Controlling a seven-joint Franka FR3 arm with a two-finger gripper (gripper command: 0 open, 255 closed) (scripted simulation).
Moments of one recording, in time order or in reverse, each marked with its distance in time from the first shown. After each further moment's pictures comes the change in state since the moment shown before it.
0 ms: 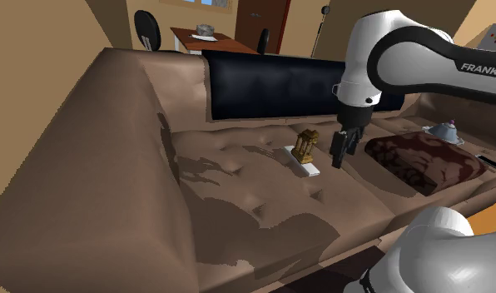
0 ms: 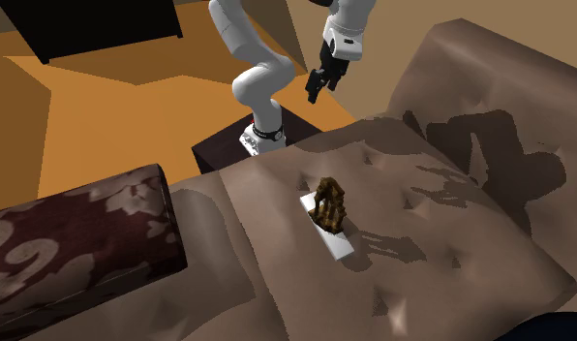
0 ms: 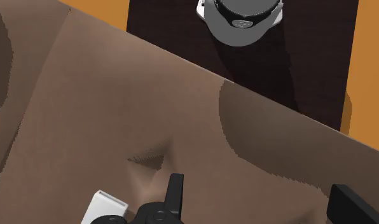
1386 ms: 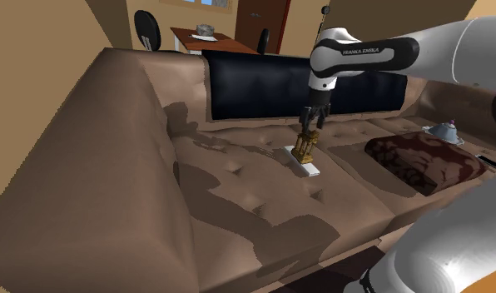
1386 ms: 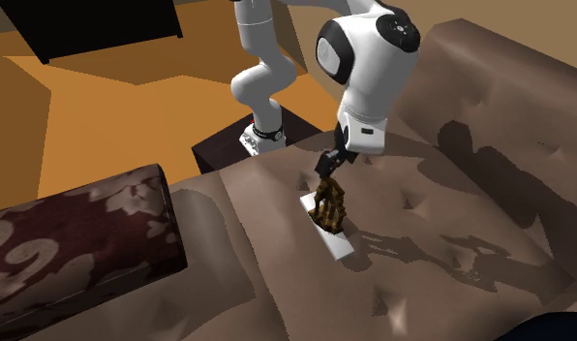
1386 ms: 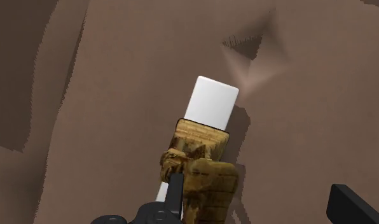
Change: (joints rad) arm -0.103 0.627 -0.224 0.398 -0.040 0.290 -0.175
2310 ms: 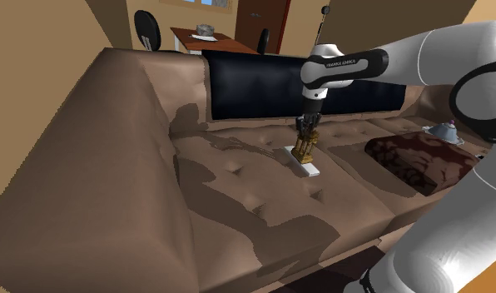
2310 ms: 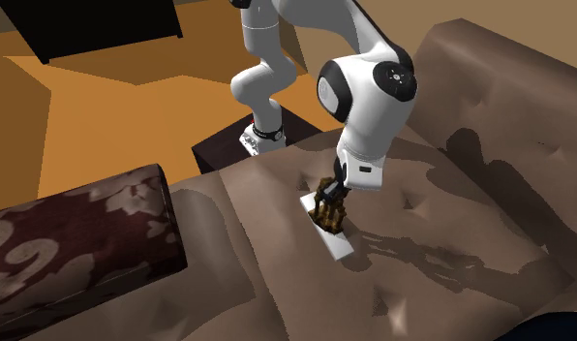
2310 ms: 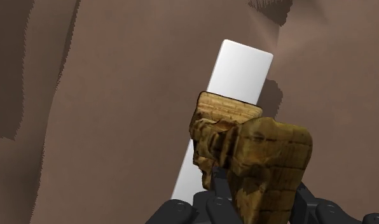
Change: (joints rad) arm -0.021 0.142 -0.031 0.032 0.030 0.117 -0.035
